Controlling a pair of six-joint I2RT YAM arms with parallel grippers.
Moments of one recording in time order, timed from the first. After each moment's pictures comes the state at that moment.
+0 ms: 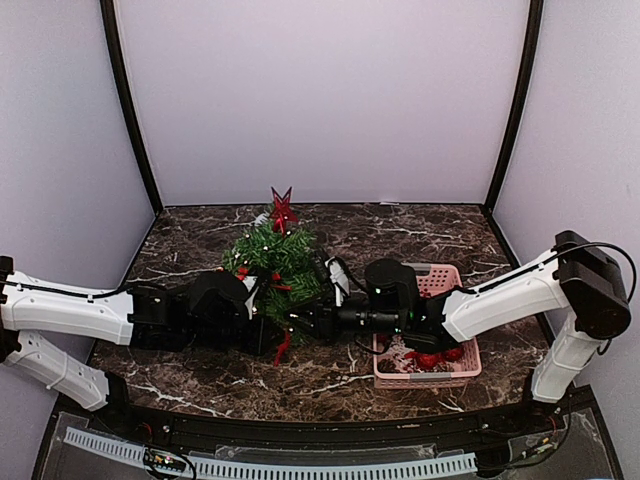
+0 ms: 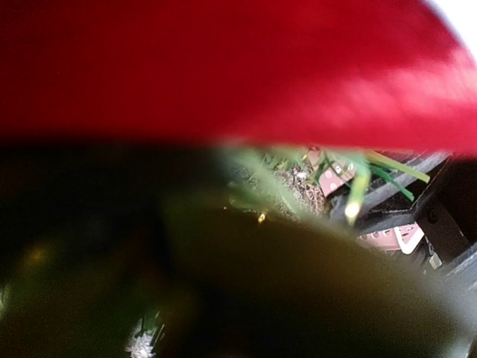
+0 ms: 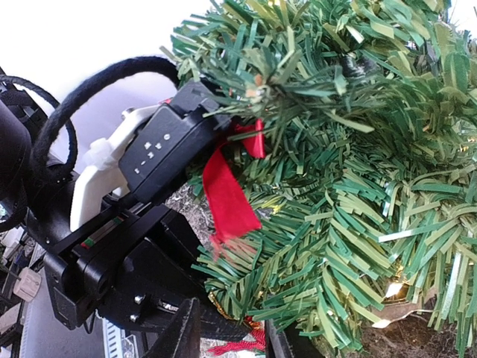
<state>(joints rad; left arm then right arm) -1.11 1.26 0.72 -0.20 -0.15 -0.76 1.13 1.69 0.84 0.62 -0.20 0.45</state>
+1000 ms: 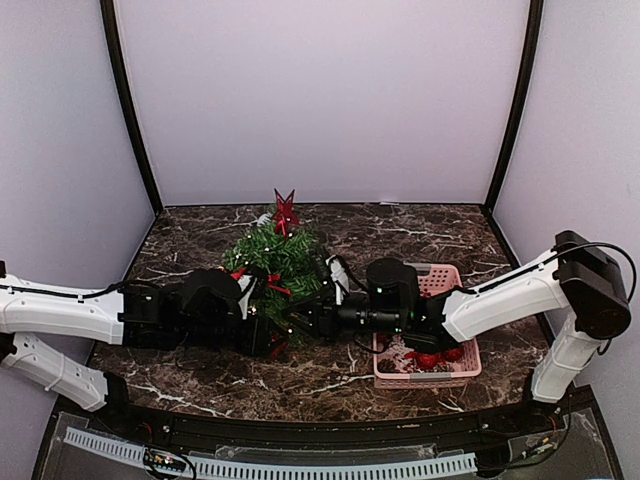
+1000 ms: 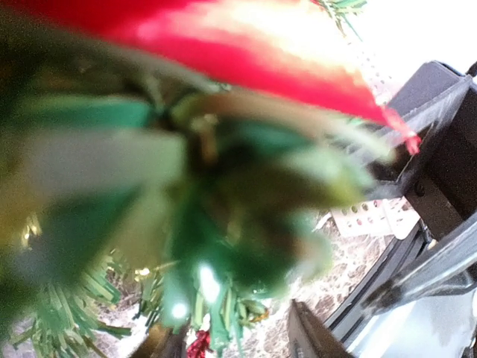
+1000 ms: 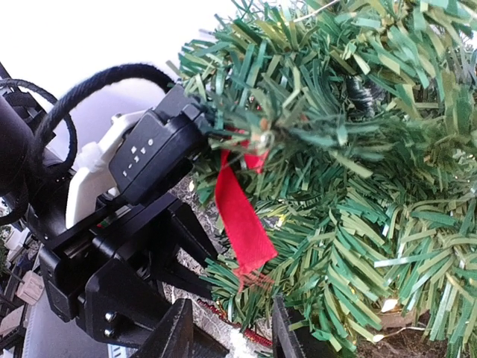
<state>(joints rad) -1.11 1.21 0.72 -0.24 -0.13 -0.72 1.13 1.69 0.84 0.64 -0.21 0.46</state>
